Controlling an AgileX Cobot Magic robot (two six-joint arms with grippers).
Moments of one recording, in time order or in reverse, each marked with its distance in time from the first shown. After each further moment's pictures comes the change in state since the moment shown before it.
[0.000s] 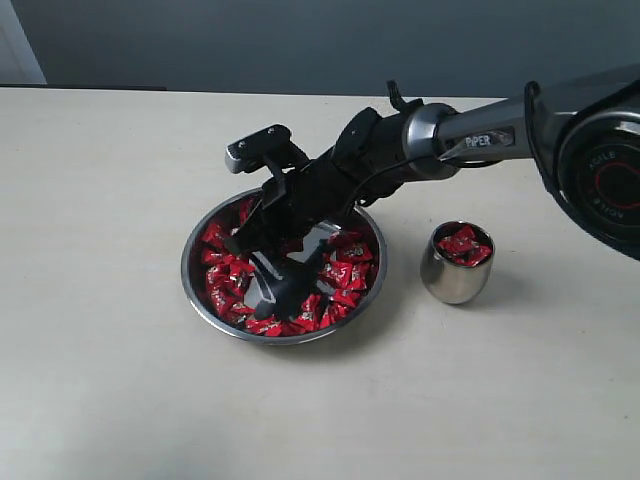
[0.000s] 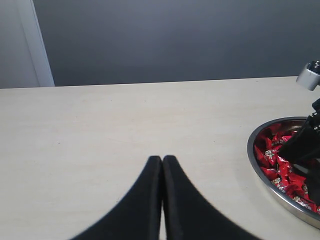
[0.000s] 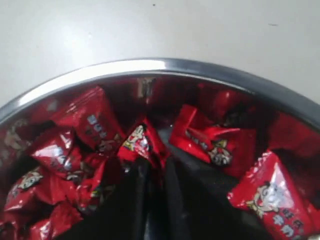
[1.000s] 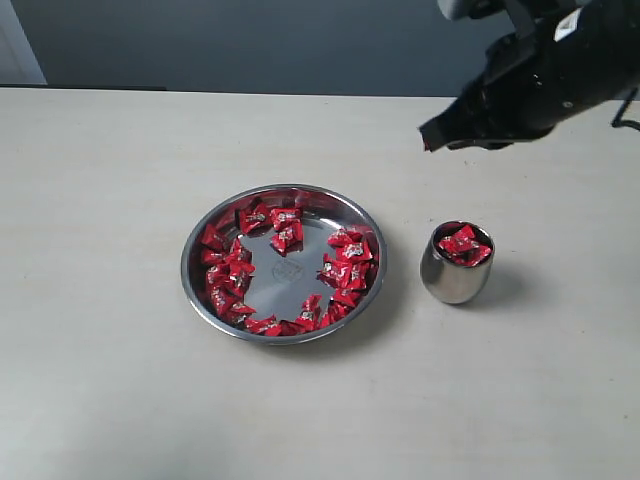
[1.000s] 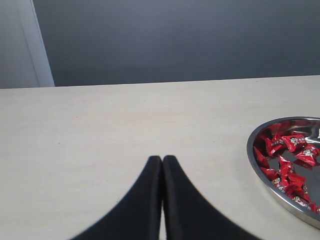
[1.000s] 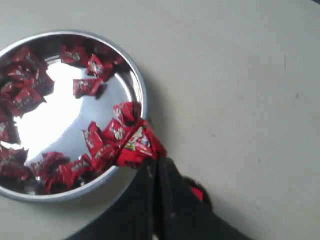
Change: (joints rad) left arm 0.000 0.000 0.000 0.000 0.000 0.000; right arm -0.245 -0.847 0.409 -0.710 0.238 0.677
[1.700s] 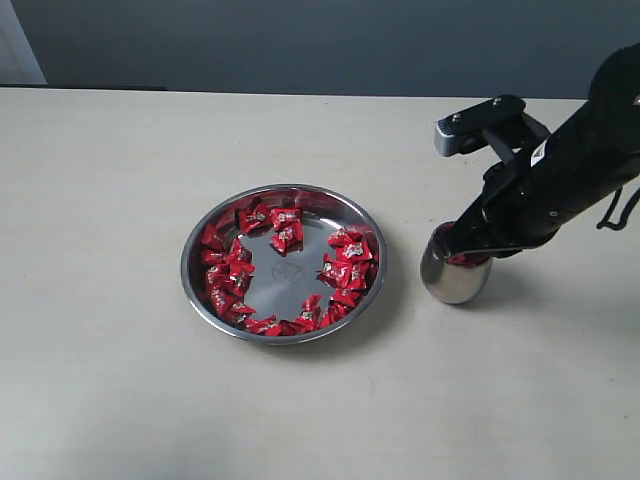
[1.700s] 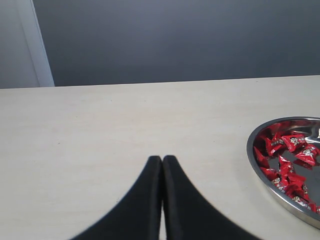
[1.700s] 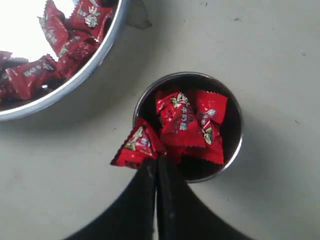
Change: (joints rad) left arm 0.000 0.000 0.000 0.000 0.000 0.000; right arm -0.009 0.125 0.179 -0.070 -0.024 0.054
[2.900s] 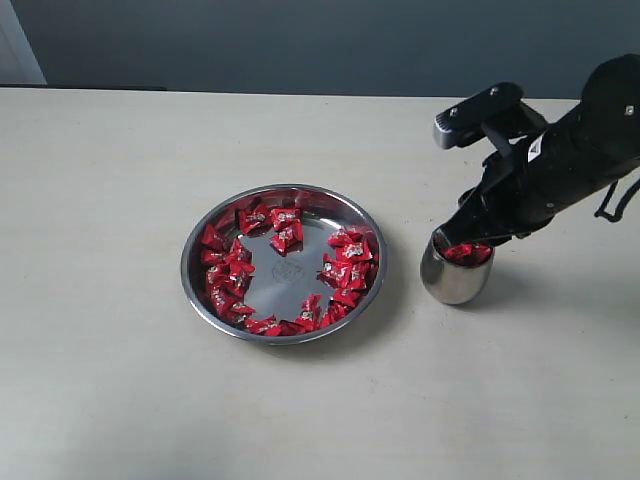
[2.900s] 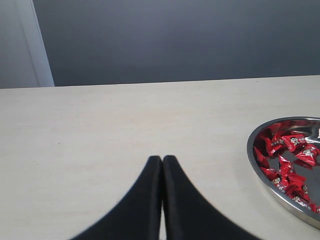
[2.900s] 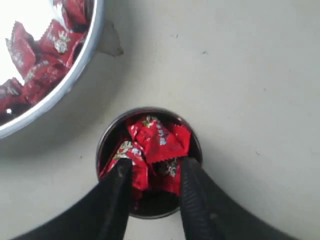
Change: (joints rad) left arm 0.000 0.000 0.000 0.000 0.000 0.000; right arm 0.000 -0.003 0.000 -0.097 -0.114 0.017
